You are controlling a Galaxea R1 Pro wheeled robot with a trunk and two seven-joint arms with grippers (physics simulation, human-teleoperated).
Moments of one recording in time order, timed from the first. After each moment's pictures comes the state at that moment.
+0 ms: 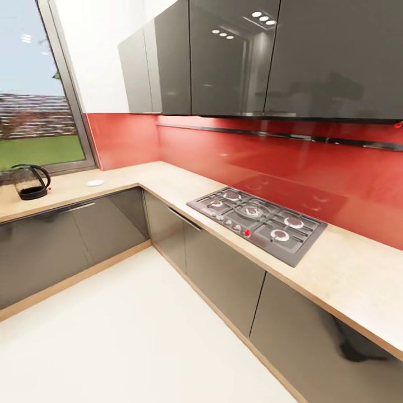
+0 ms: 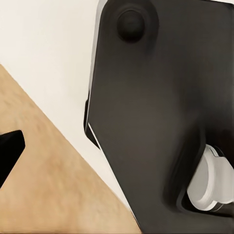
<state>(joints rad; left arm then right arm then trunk) -0.01 0.01 0.12 -0.01 0.05 -0.09 0.00 0.00 0.03 0.00 -0.12 0.00 -0.07 0.00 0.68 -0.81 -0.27</state>
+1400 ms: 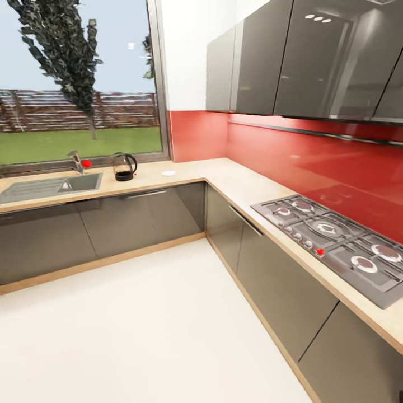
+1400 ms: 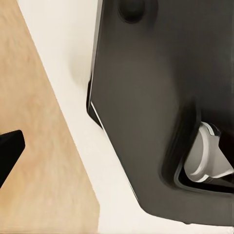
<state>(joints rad) -0.01 0.01 0.12 -0.01 0.05 -0.09 0.00 0.00 0.03 0.00 -0.12 0.00 -0.07 0.00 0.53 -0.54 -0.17</state>
